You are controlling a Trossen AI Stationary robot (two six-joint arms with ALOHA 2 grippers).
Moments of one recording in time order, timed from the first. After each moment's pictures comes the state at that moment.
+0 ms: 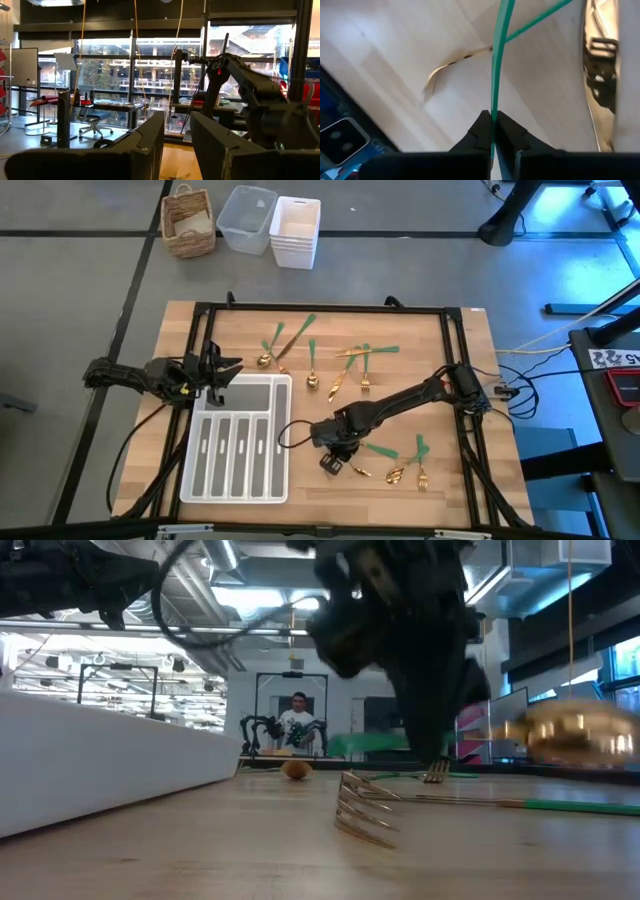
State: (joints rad) left arm -0.18 0.02 0.01 0.36 -0.44 0.10; right arm 0.29 2.10 1.63 -0.87 -0.33 0.95
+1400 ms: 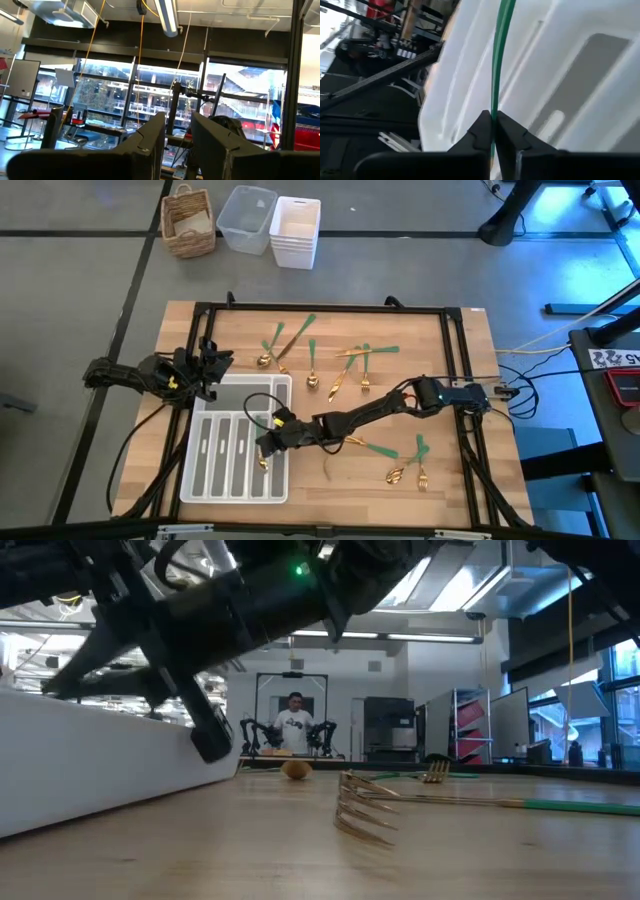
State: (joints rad) left arm -0.18 0.02 0.01 0.53 -0.43 0.05; right arm 0.26 2.44 1.79 0.23 0.17 1.26
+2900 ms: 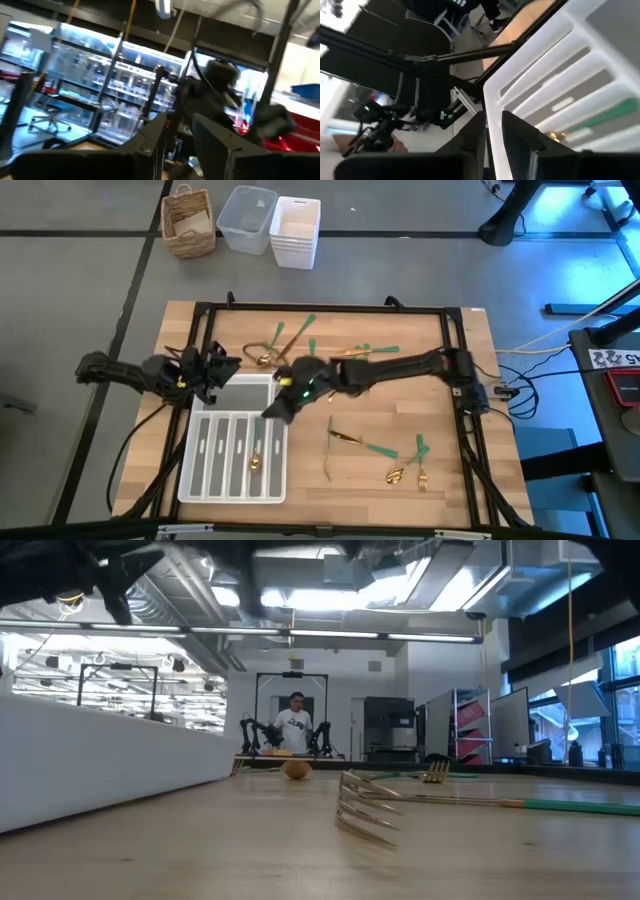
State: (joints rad) left arm -0.18 0.19 0.07 0.53 -0.36 -0.18; right arm 0.06 2.07 1.79 -0.07 -0.37 0.88
